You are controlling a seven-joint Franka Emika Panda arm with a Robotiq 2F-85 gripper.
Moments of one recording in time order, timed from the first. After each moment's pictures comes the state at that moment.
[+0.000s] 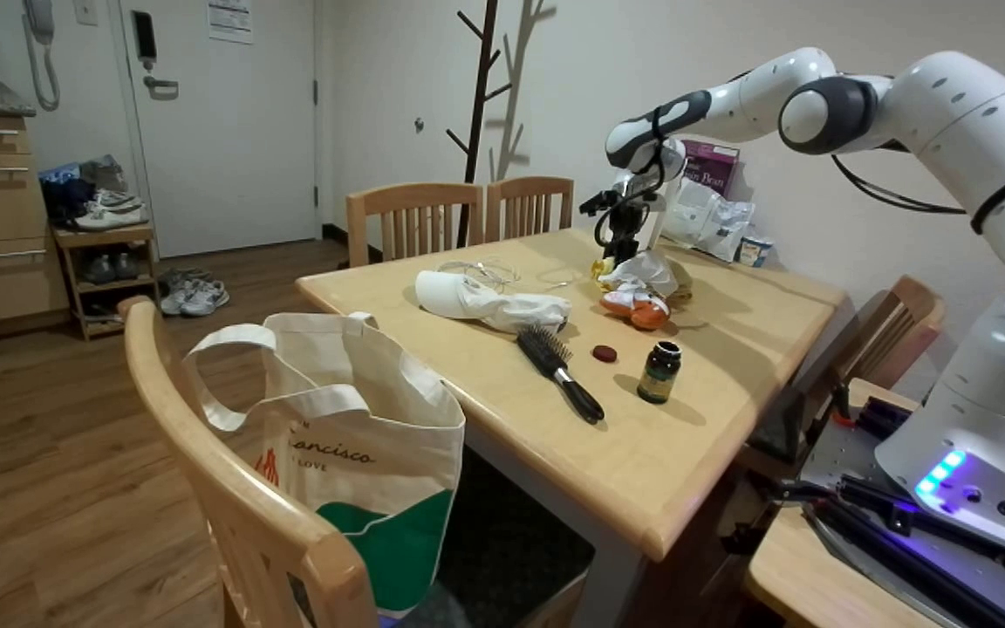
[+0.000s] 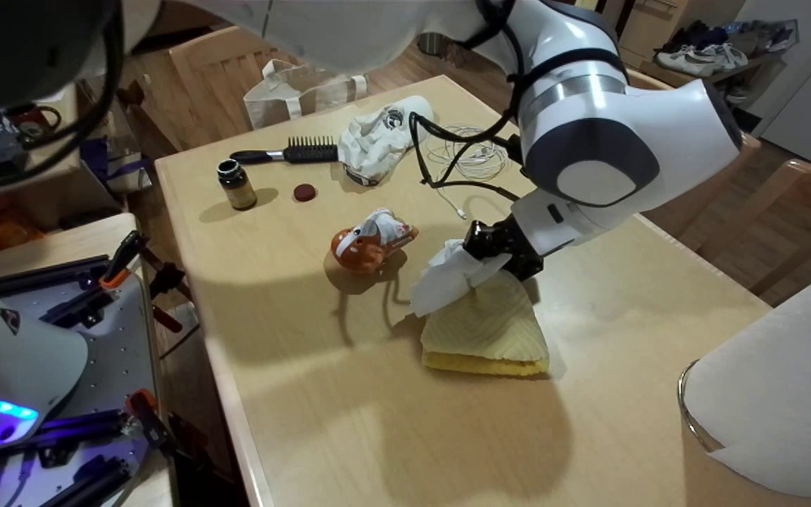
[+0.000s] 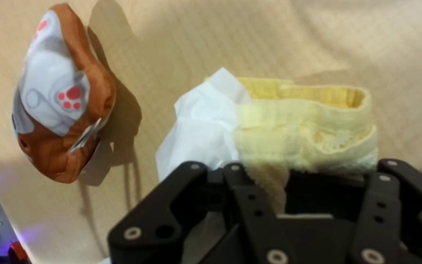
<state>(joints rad) -0.26 0.99 -0.17 -1.15 0.39 1.66 1.76</state>
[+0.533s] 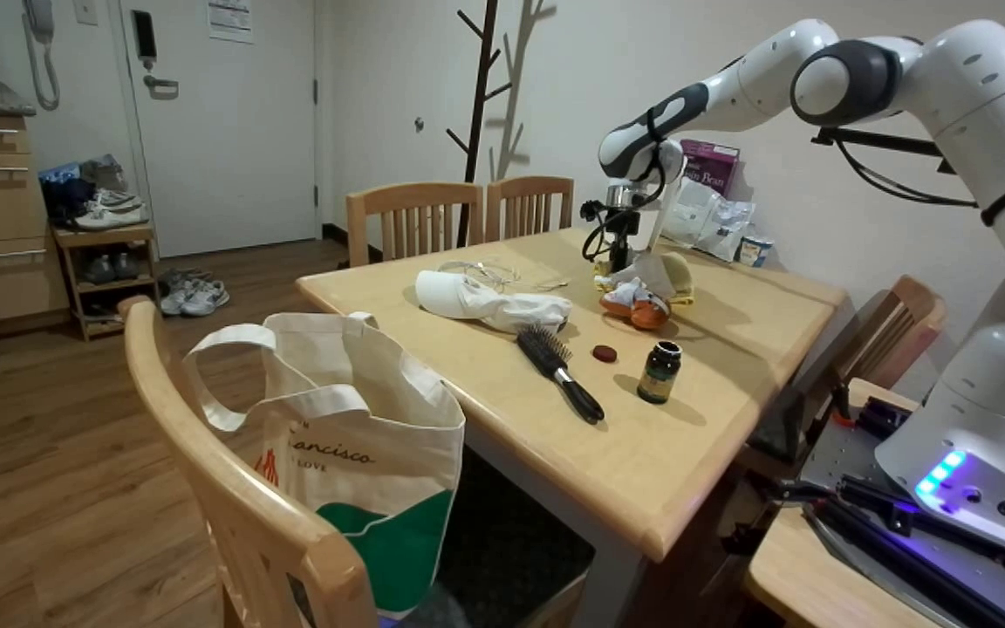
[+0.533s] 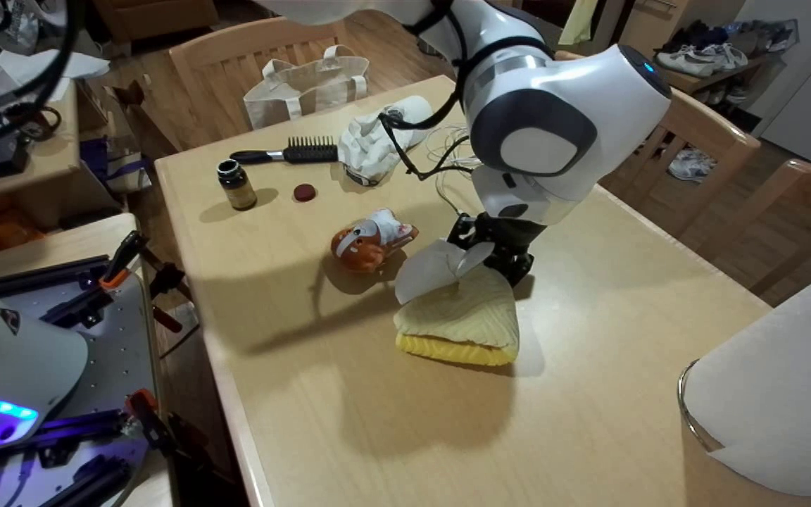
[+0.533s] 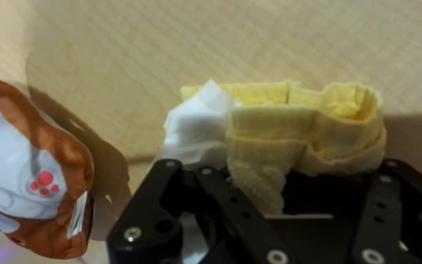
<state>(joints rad) -0.11 0.86 -0.25 -1.41 0.33 1.92 2.11</state>
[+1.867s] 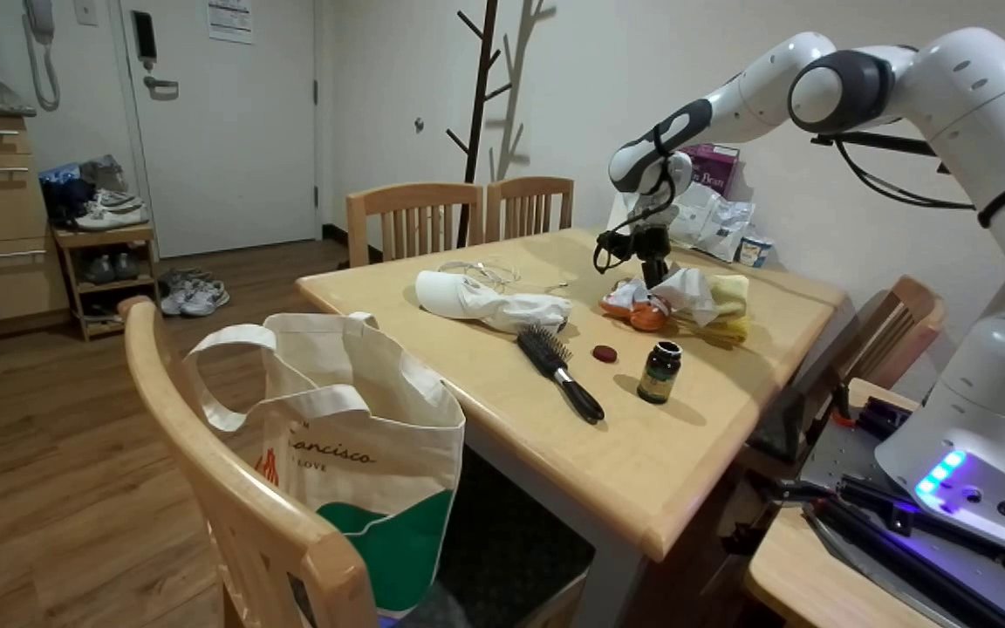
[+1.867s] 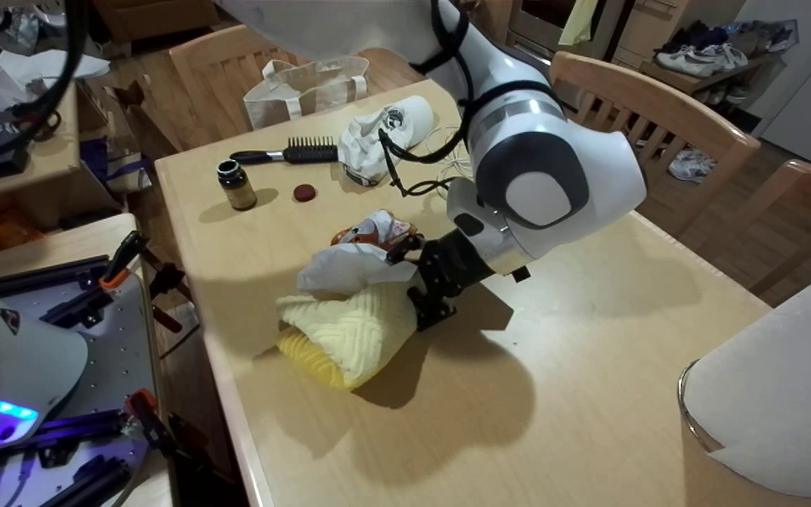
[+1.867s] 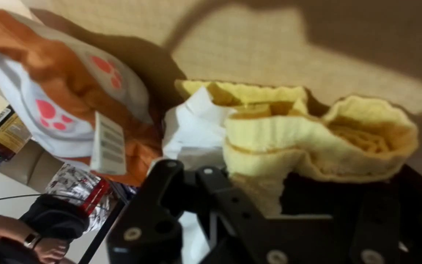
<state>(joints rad) -0.17 0.90 -0.26 -1.42 0.28 1.48 2.57</state>
